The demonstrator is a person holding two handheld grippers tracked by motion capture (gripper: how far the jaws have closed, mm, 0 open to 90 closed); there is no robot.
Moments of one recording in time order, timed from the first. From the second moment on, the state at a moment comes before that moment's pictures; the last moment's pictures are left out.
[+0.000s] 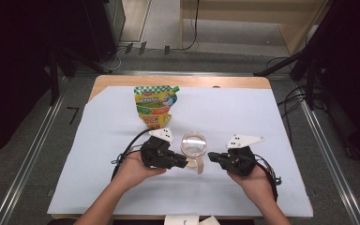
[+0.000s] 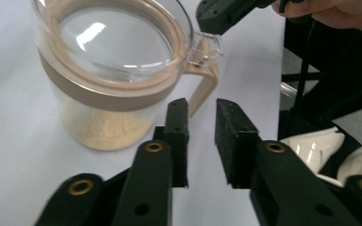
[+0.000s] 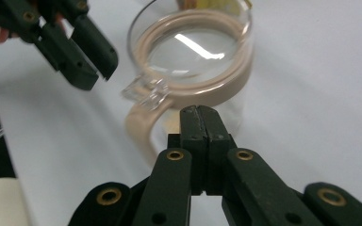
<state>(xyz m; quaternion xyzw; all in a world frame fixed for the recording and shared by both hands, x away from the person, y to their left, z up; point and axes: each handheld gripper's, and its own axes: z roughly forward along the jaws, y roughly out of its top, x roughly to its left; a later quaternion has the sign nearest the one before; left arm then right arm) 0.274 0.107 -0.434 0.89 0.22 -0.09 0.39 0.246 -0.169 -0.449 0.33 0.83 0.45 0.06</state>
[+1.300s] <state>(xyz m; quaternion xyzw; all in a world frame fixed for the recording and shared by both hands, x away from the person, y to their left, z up) 0.286 0.138 -0.432 0.87 0.25 -0.06 0.42 0.231 -0.151 -0.473 0.35 0.84 0.42 0.04</state>
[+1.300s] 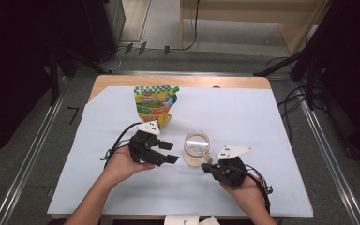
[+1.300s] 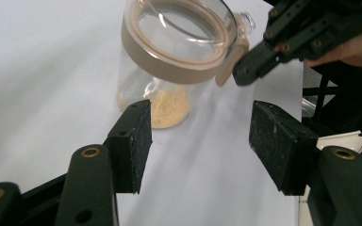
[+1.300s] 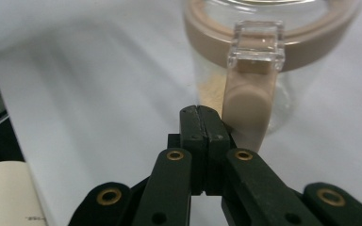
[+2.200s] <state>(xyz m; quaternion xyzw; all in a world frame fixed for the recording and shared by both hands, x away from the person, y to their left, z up) 0.288 0.135 -0.437 0.87 0.26 -0.04 0.41 0.295 -0.187 -0.485 0.42 0.80 0.42 0.12</state>
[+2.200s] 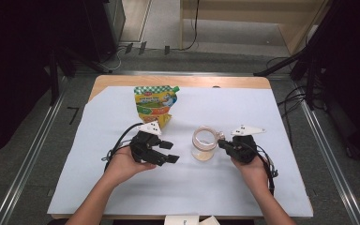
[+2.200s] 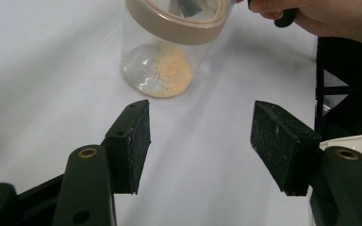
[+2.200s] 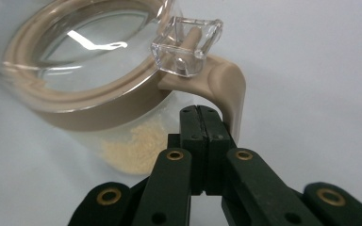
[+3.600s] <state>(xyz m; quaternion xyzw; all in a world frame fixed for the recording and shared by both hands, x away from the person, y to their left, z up) 0.298 0.121 -0.450 0.87 0.24 -0.03 0.44 0.285 -0.169 -0.467 0.38 0.82 0.42 0.09</state>
